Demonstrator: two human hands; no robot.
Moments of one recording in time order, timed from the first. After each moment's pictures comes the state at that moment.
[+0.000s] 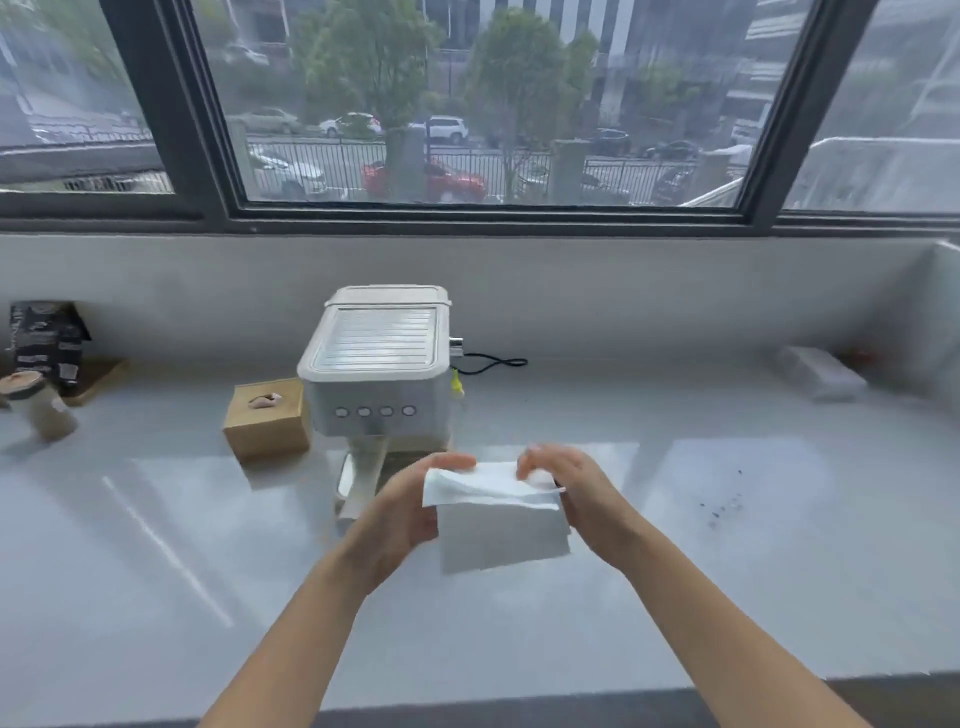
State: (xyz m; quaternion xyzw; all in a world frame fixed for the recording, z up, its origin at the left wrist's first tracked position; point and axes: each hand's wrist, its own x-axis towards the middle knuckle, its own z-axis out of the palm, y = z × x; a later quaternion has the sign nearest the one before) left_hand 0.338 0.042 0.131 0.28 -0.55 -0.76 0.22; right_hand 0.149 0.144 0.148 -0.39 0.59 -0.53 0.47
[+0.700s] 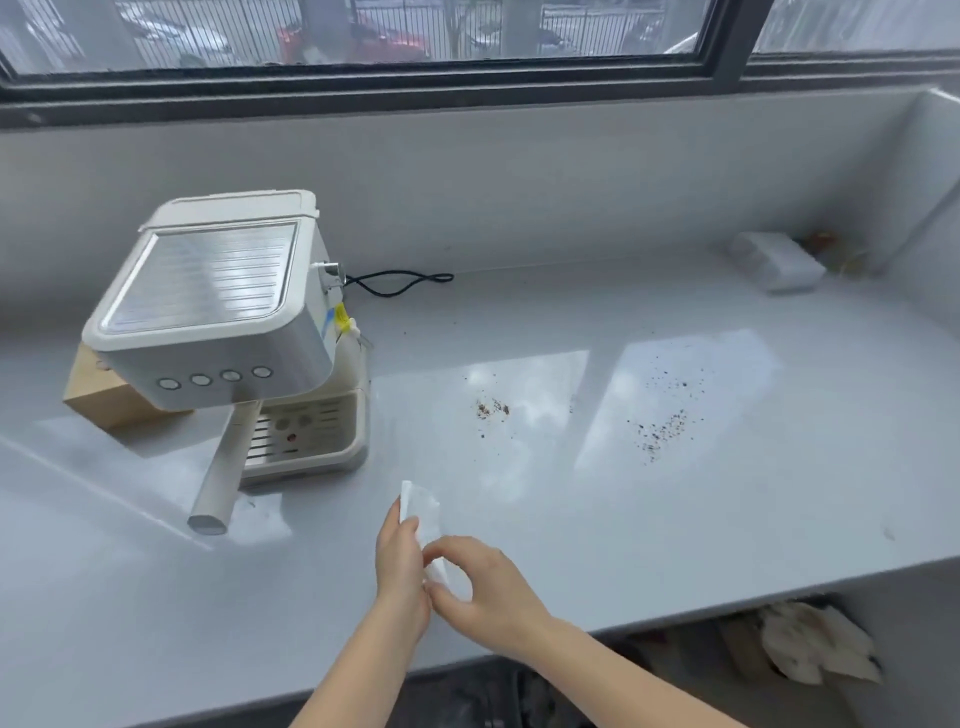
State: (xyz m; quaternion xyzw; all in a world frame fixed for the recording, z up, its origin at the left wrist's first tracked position) left_hand 0.218 0.111 0.007 0.58 -0.33 -0.69 0.28; right_hand 0.148 0.192 -0.009 -0.54 0.68 -0.35 0.35
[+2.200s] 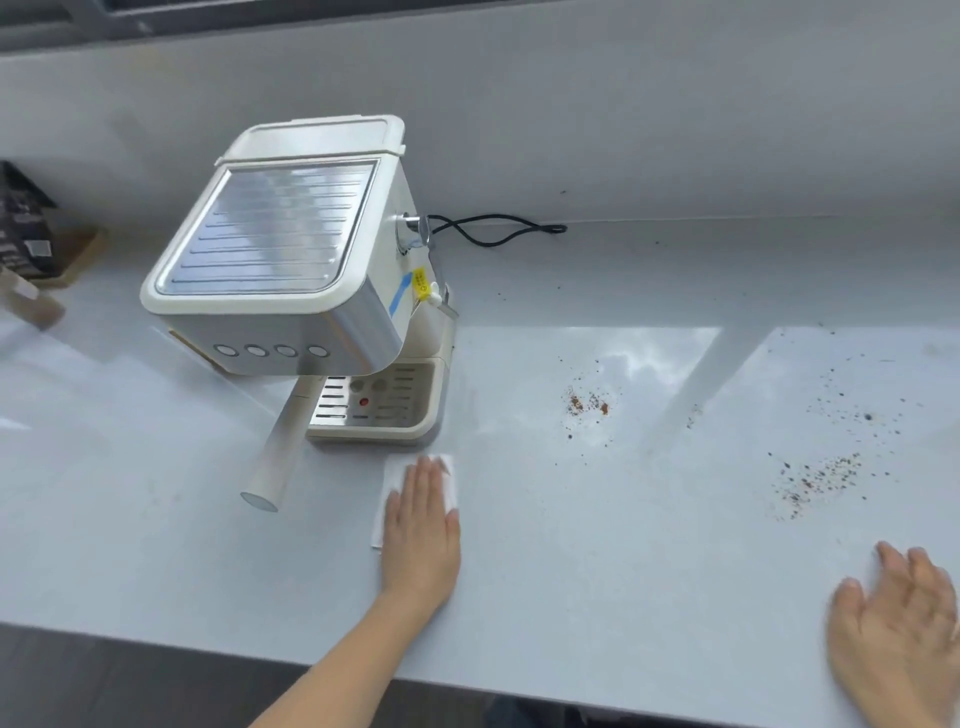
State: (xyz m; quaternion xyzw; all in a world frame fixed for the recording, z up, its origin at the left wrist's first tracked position) left_hand 0.250 0.052 -0.089 0.57 -0.81 -0.11 -0.01; right_hand -0.101 0.304 -0.105 -0.25 0.96 -0.08 0.03
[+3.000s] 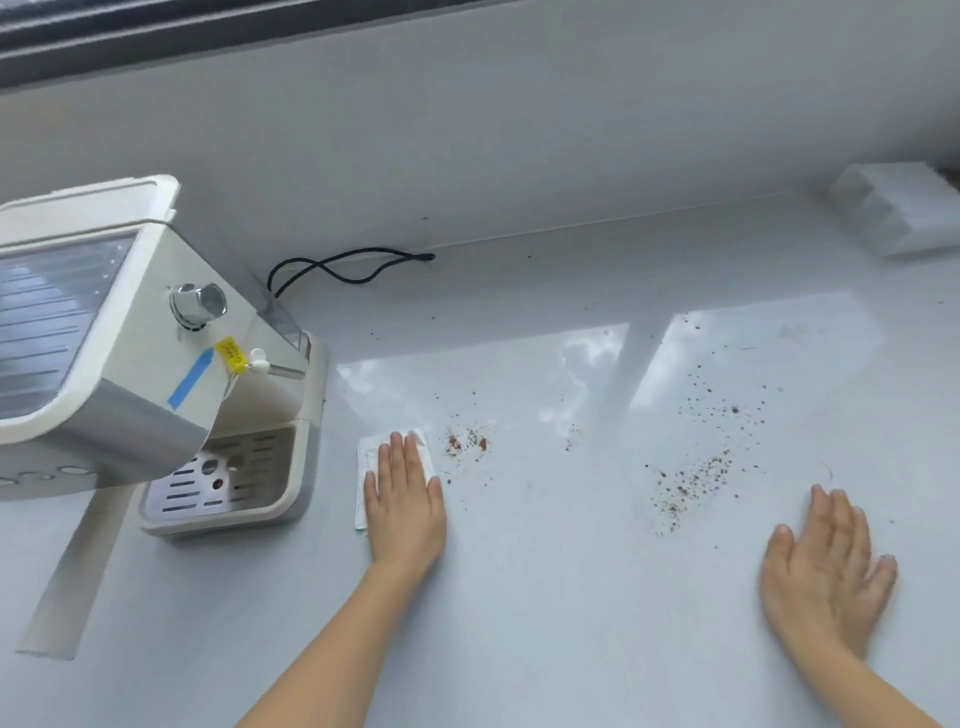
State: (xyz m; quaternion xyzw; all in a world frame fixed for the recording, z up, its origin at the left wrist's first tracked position) left_hand 0.098 0.019 -0.086 0.57 -0.81 -0.13 -0.01; right_hand -0.164 0.282 -0.095 -0.16 0.97 -0.16 0.04
